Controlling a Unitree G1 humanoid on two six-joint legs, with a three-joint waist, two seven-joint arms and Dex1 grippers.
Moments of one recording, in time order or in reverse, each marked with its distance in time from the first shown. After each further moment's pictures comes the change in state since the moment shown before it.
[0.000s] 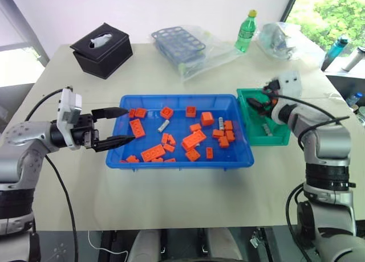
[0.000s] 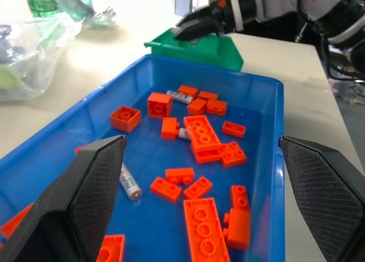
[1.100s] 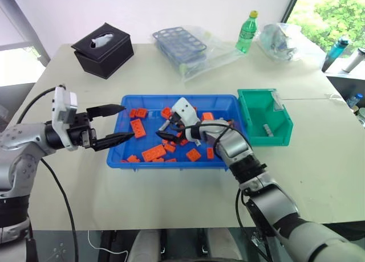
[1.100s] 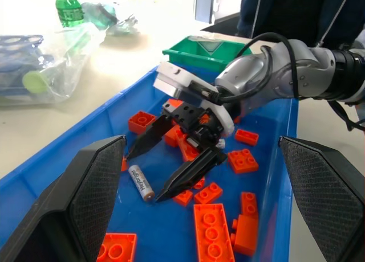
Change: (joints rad) left arm 0.047 0.002 0.059 -0.083 -0.024 0.044 0.088; right arm -0.134 0.390 0.493 0.530 -0.101 -0.387 0.161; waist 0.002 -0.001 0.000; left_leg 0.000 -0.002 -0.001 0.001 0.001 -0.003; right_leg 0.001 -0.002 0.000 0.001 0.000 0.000
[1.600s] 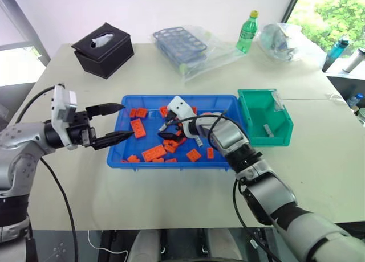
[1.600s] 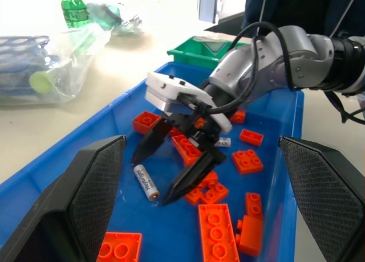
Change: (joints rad) left arm -0.009 0.005 0.000 0.004 0.001 0.000 0.015; right arm -0.071 -0.020 0.036 -0.015 -0.058 0.207 0.060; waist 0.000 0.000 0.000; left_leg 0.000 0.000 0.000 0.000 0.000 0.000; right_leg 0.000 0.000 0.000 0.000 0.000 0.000
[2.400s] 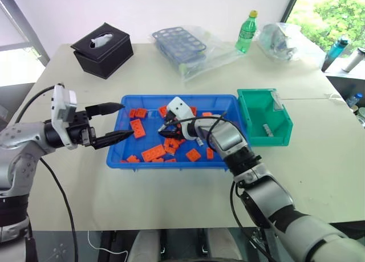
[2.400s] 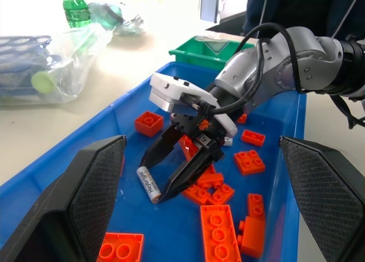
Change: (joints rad) left arm -0.001 0.000 -0.001 0.000 0.000 0.000 0.001; right arm 0.021 0.039 -0.035 -0.012 0.000 0.013 -0.046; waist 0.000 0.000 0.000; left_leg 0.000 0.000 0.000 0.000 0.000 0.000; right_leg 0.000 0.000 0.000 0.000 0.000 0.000
